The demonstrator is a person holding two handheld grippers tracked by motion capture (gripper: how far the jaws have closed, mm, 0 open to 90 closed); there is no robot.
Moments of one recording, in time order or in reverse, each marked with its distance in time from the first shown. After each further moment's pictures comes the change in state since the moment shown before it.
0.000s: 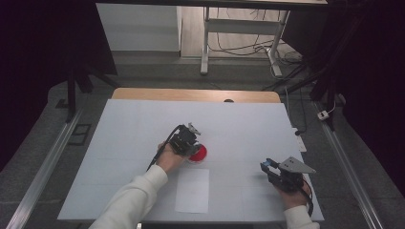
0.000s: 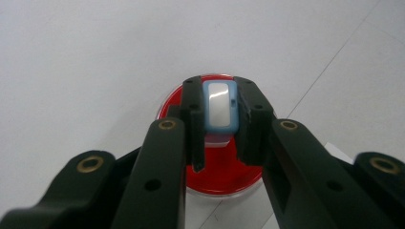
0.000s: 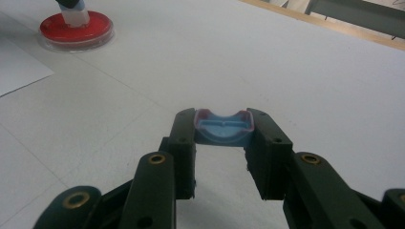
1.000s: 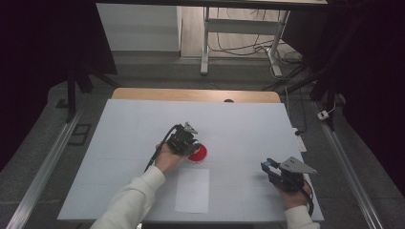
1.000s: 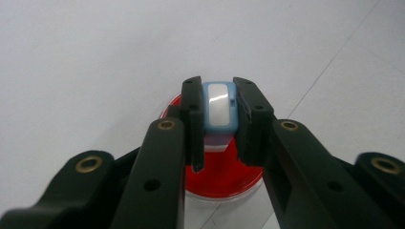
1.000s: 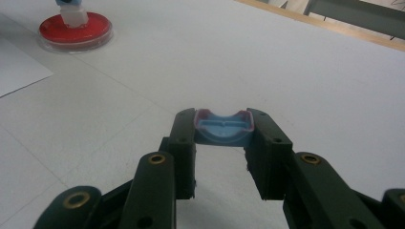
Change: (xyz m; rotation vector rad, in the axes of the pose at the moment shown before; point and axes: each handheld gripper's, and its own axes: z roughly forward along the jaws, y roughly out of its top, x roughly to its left) left arm 0.004 -0.005 -0.005 -0.066 -0.024 -0.024; right arm -0.001 0.000 -0.001 -0.001 -0.004 0.000
